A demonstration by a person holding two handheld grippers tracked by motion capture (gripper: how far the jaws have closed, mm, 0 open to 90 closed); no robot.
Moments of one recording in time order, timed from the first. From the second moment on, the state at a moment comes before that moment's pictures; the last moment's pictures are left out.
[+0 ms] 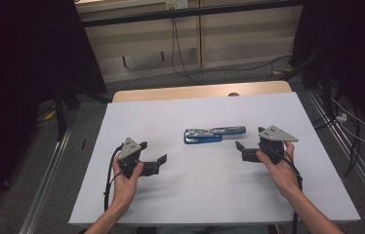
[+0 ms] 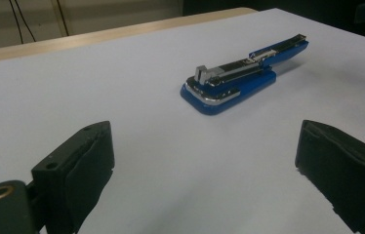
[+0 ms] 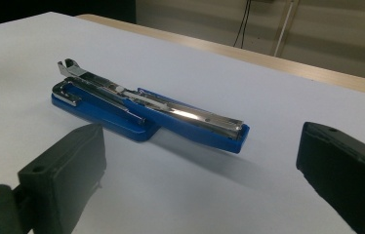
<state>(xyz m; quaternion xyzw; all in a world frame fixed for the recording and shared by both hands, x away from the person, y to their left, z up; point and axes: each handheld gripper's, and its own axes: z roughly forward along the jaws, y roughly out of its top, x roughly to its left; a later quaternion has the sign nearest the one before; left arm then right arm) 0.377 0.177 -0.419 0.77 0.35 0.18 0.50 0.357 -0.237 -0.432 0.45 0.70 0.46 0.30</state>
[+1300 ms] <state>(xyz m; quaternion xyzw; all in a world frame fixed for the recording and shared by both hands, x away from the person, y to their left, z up) 0.438 0.100 -0.418 0.78 0.32 0.17 0.51 0.363 -0.240 -0.439 0.42 0.73 0.46 0.27</state>
